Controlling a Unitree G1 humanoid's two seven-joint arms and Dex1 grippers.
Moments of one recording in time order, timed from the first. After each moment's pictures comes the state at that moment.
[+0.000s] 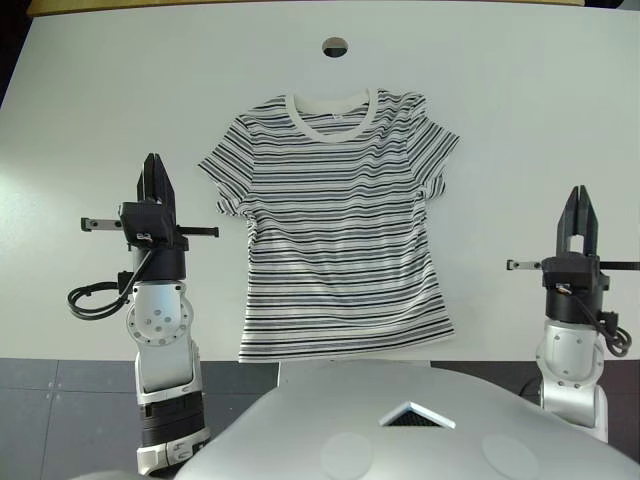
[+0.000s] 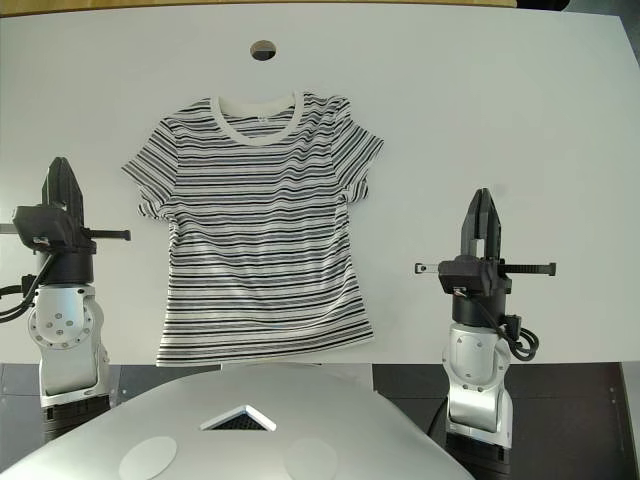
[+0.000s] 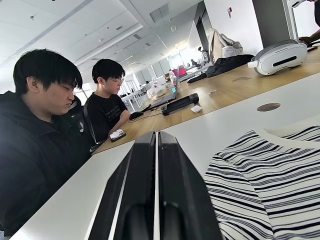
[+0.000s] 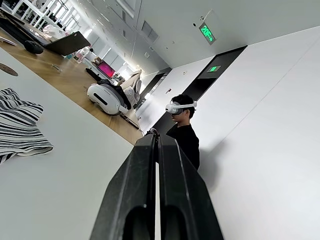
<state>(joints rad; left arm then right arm) 0.43 0.24 0.21 -0.29 0.10 -0.29 -0.06 0.59 -0.20 -0.19 -0.32 -0.47 -0.56 -0.11</state>
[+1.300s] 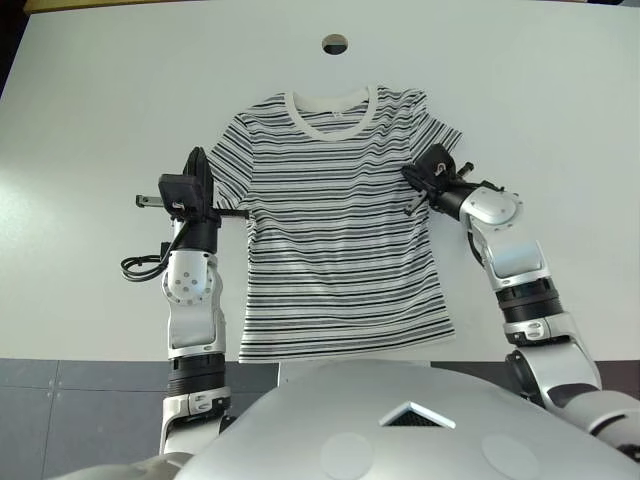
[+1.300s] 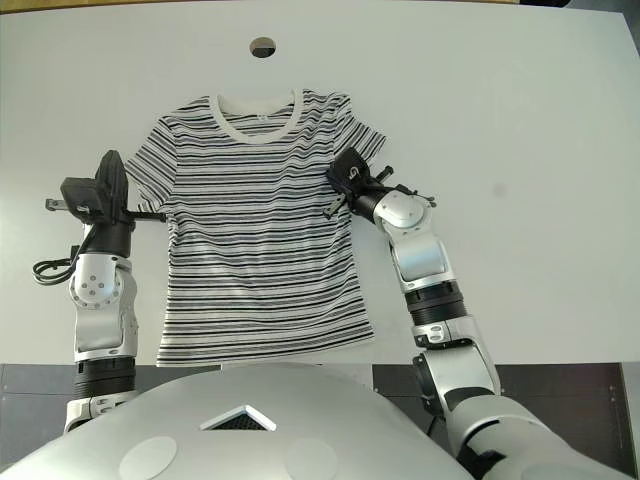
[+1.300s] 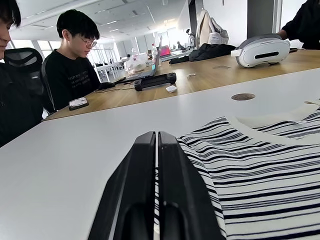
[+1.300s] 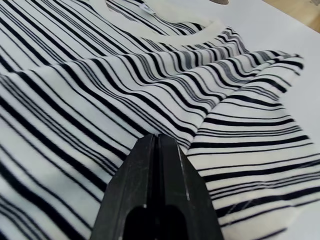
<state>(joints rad) 0.22 0.18 0.14 -0.04 0.00 -0.21 -0.10 -0.23 -0.27 0.24 0.19 -0.13 0.31 0.55</state>
